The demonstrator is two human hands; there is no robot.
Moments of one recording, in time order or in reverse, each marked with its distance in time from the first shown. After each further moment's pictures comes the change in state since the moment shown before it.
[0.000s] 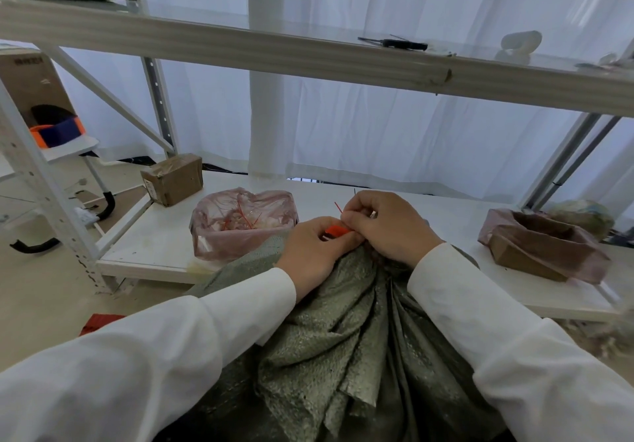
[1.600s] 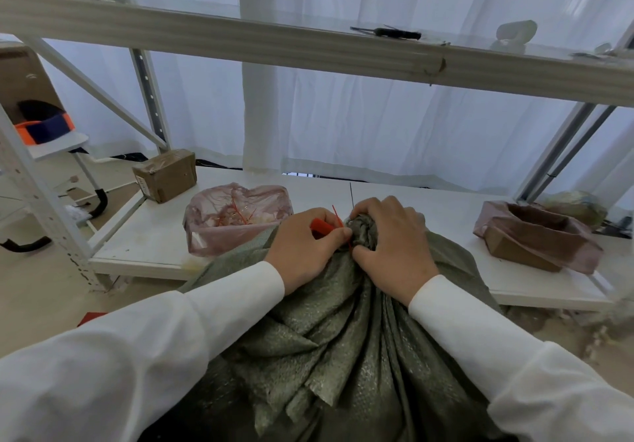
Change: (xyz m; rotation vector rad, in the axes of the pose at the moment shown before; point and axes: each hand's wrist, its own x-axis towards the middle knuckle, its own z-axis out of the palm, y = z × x) left_hand 0.007 -0.006 -0.007 0.347 0.026 0.147; right_hand -0.030 0.022 0.019 -0.233 0.204 -0.087
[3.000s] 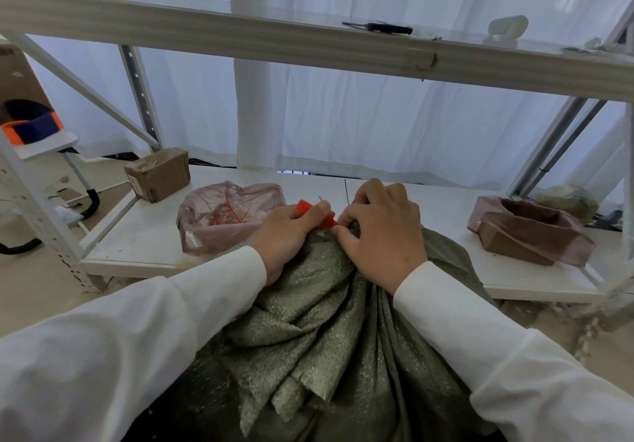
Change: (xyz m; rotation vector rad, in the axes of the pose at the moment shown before) left_hand 0.011 -0.004 -0.005 -0.515 -0.082 -0.292; right_hand 0.007 -0.012 -0.005 -0.224 0.014 -0.041
